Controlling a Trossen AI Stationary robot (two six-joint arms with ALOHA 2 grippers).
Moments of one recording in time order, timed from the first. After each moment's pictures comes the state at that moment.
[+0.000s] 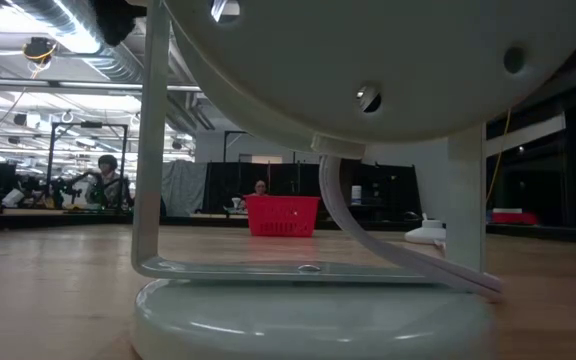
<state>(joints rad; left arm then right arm) -0.13 0.69 0.75 -0.39 -0.19 -0.44 1.07 1.44 0.98 -0.64 0.54 1.92</state>
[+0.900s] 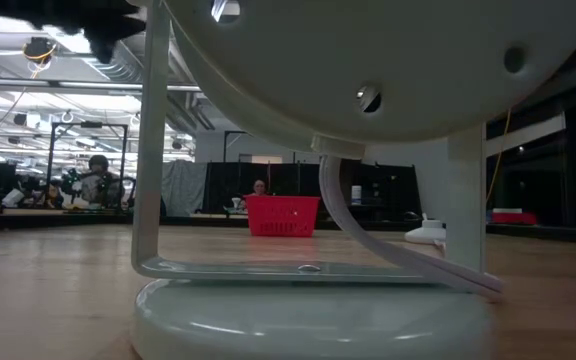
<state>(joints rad) 0.42 0.34 0.51 -0.27 0.33 -0.13 0.94 1.07 0.98 -0.82 0.78 1.79</state>
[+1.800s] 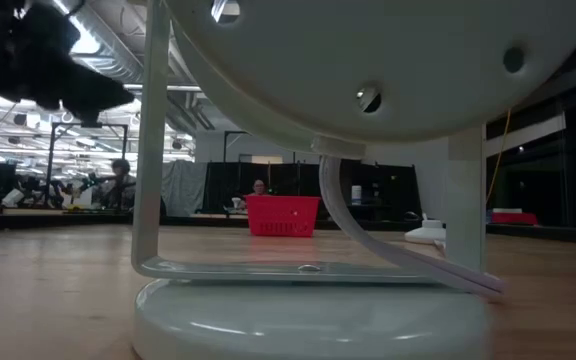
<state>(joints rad) -0.01 0.00 0.07 -0.15 -0.13 -0.07 0.90 1.10 0.98 -0.81 0.91 1.60</state>
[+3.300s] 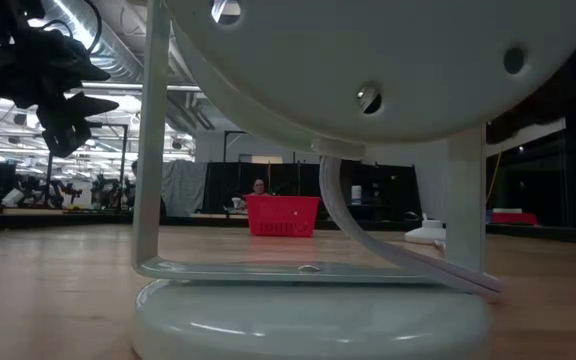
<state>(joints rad) -0.05 0.06 0.07 -0.15 0.03 -0.80 0.06 0.40 0.01 0.32 -0.04 0.13</state>
